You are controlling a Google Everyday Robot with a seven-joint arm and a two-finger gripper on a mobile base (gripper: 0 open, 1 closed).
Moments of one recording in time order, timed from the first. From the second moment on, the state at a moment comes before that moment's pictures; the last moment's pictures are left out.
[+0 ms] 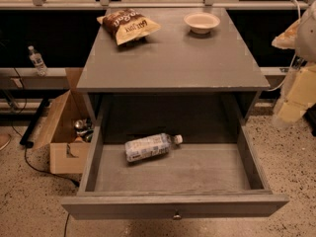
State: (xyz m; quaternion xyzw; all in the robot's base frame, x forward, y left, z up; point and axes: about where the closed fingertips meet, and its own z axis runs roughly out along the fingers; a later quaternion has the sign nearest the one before) arm 0.438 -0.214 0.986 -0.60 0.78 -0.05 0.17
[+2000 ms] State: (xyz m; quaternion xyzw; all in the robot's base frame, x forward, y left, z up) arm 0.475 -0.074 0.895 -0.60 0.75 0.11 0.25
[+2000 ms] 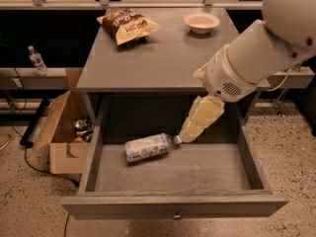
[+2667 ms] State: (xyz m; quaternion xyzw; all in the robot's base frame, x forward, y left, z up) arm 0.474 -0.054 0.812 -0.62 0.74 0.14 0.21
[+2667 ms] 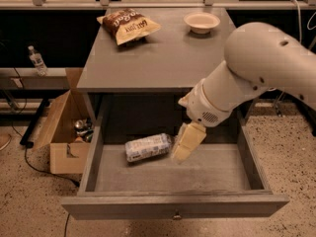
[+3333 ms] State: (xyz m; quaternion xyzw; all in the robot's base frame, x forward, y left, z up) arm 0.489 -0.019 0.747 -0.65 0.73 0.13 0.17
